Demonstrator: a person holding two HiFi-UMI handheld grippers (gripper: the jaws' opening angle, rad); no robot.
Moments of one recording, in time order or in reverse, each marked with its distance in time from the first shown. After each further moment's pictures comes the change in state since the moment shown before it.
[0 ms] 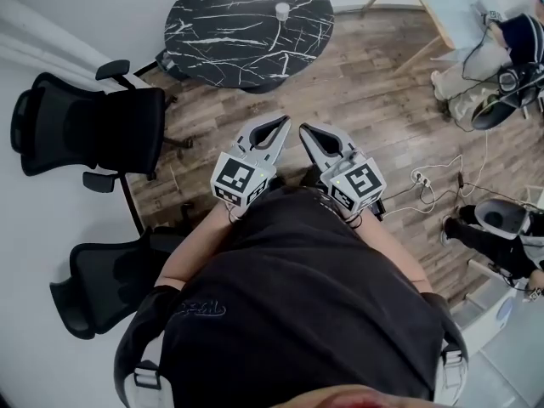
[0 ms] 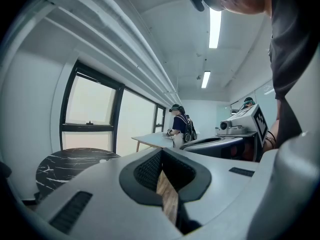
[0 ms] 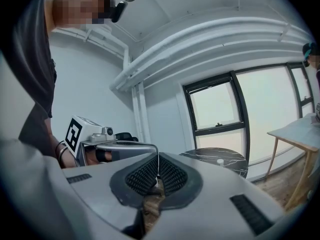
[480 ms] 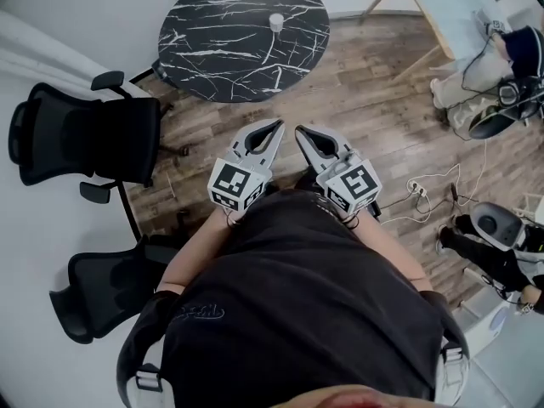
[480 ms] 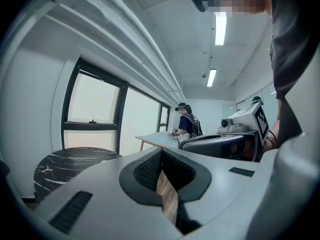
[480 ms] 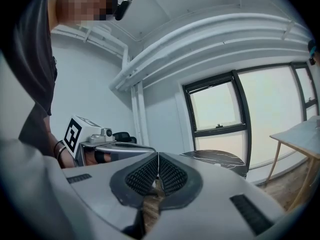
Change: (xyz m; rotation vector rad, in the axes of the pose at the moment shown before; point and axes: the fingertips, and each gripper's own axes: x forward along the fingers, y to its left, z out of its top) left arm 0.051 0.026 0.006 -0.024 0.010 0.050; right arm 0.018 -0.057 0.014 -0.025 0.003 0.033
